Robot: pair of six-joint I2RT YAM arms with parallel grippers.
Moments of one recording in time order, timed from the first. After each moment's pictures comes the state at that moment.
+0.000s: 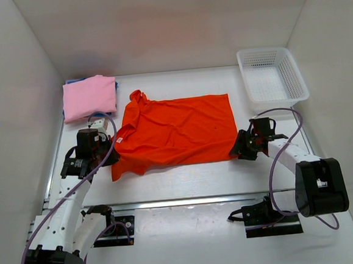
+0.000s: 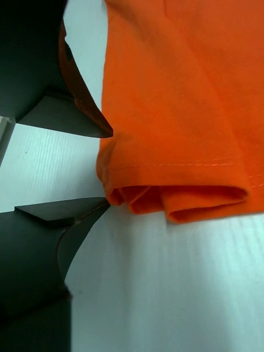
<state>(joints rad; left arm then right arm) -0.12 0.85 0.76 -0.71 0.11 -0.27 0.07 1.29 0.56 -0.33 -0.28 0.45</state>
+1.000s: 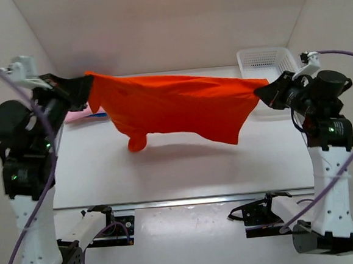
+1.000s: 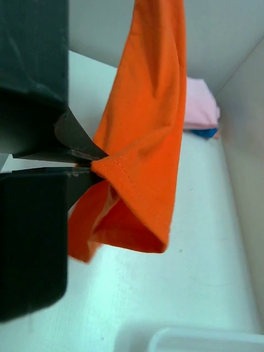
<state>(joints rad) -0.12 0.96 1.65 -0.61 0.20 -0.47 -0.13 0.98 1.36 -0.69 -0.55 0.39</state>
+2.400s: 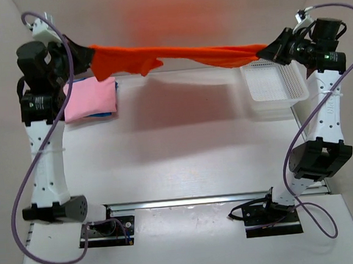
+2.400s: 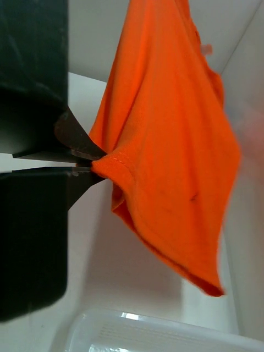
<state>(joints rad) 0.00 1.46 2.02 -0.60 0.24 -0.40 -0.25 1.66 2.02 -0.75 -0.76 0.37</state>
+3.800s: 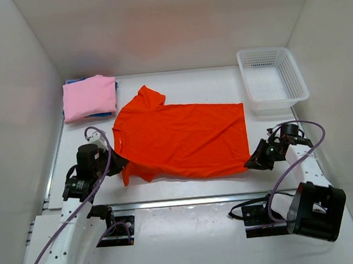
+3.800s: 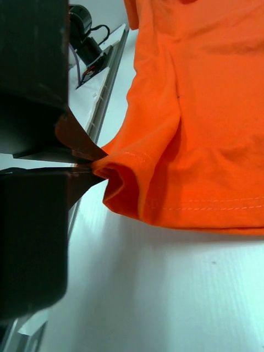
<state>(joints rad) -0.15 0.60 0.55 -0.60 0.22 -0.51 -0.28 1.11 0.59 -0.80 -0.60 0.23</state>
